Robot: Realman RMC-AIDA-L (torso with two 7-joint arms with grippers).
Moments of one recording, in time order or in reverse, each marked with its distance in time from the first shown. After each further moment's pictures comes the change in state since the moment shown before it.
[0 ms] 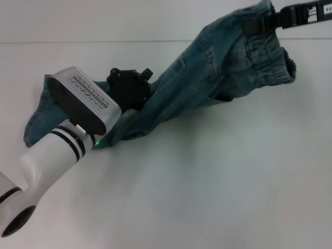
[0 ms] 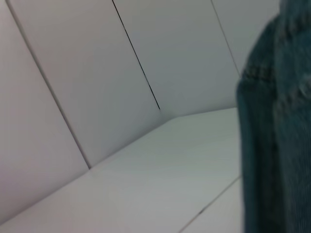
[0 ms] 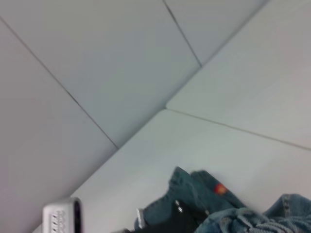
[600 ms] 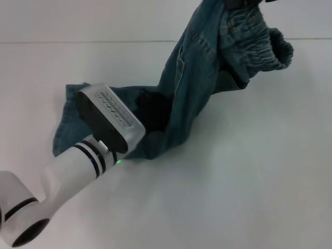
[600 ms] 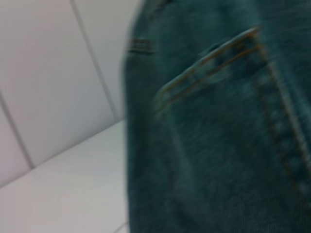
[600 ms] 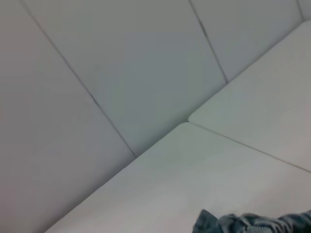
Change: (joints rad) left arm -0.045 0.000 0.001 -0.131 0.068 0.003 -0.003; right arm 0.076 0.013 -0.005 -0.049 0.019 -0.010 0.011
